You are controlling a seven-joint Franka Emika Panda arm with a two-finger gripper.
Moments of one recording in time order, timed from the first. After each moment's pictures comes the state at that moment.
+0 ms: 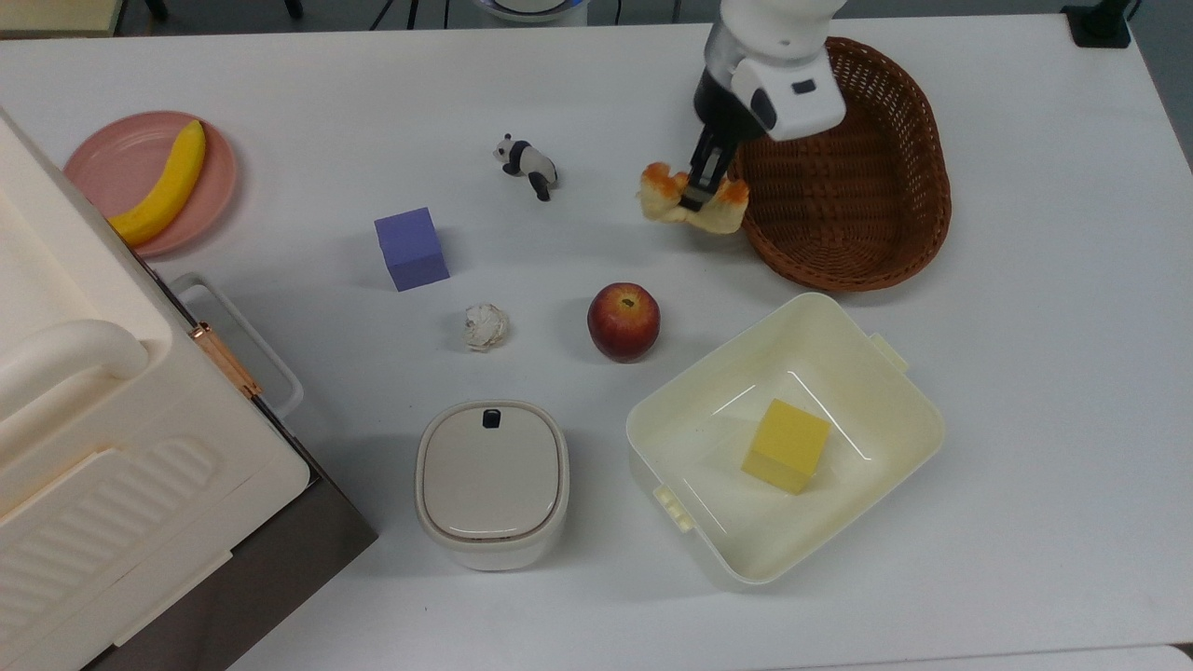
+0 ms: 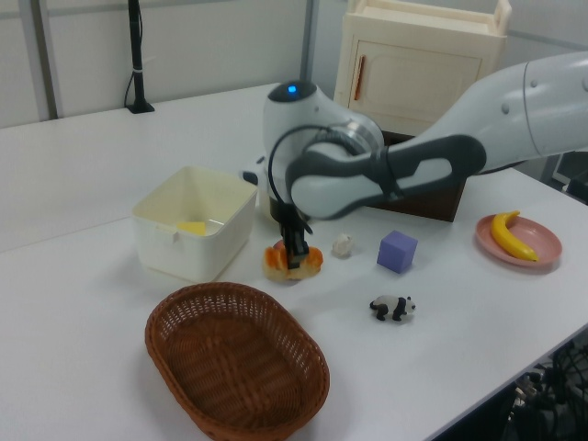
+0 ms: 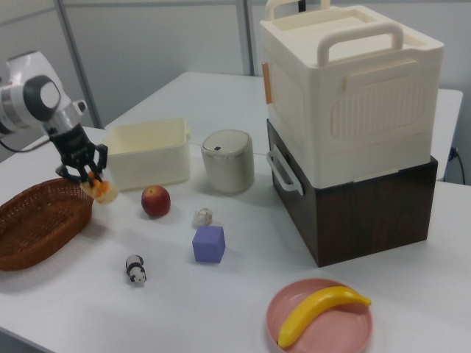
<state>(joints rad) 0.19 0.16 0.25 -1.89 -0.26 2.05 -0.68</state>
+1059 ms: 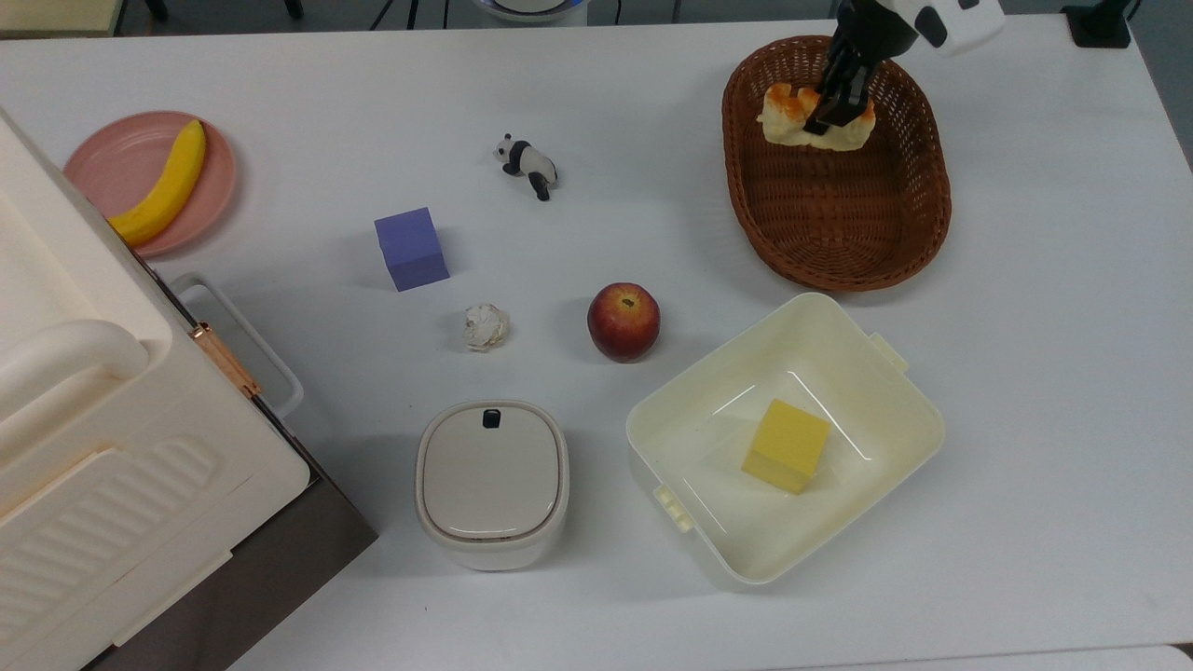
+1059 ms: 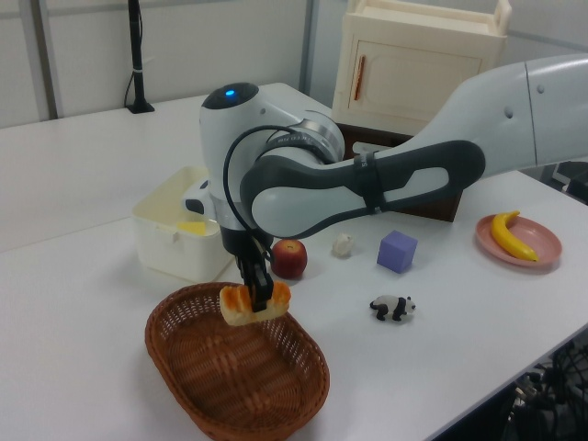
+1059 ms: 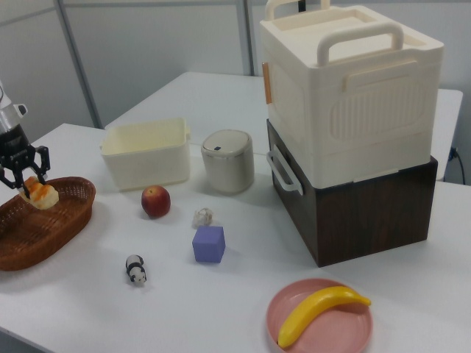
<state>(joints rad) 0.34 0.19 0.34 -1.80 -0.21 1.87 -0.60</state>
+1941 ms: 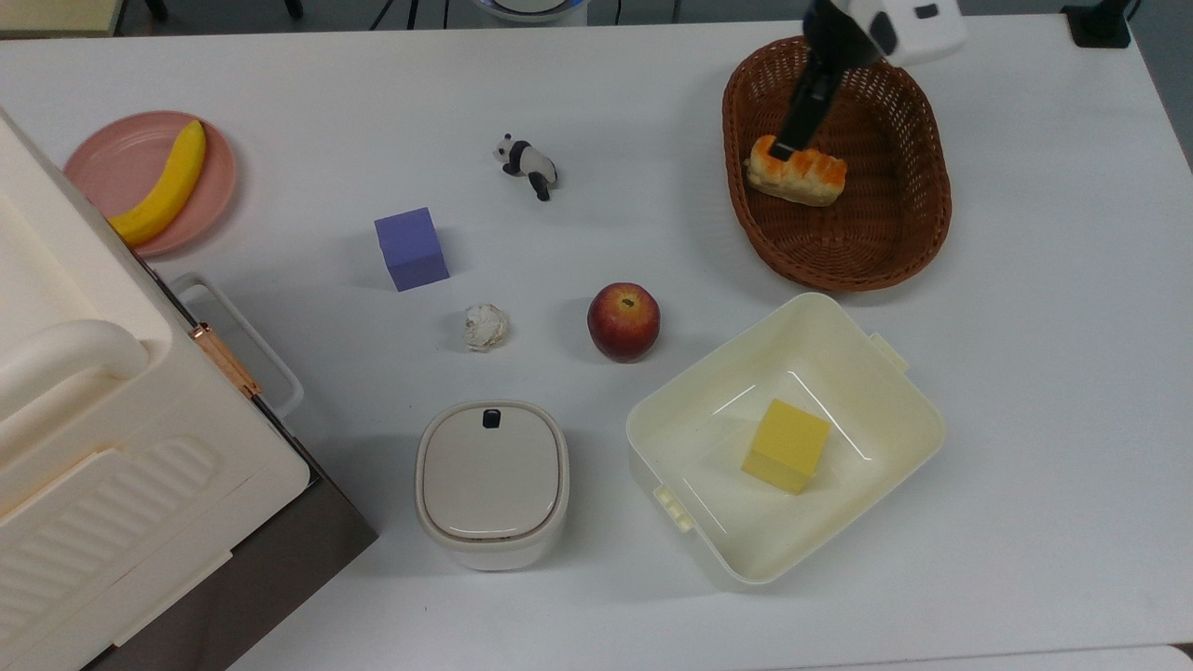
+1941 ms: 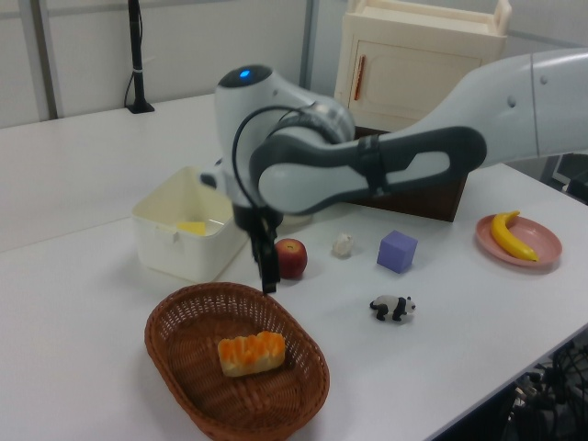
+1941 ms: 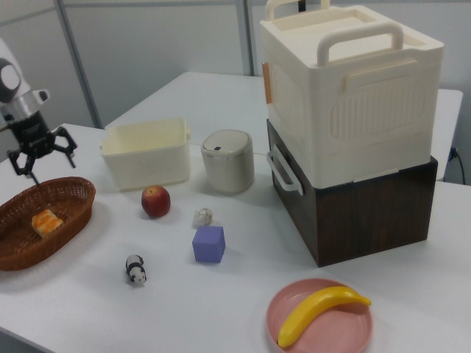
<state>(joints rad) 0.26 0.16 0.33 -1.78 -0.21 1.87 -0.53</state>
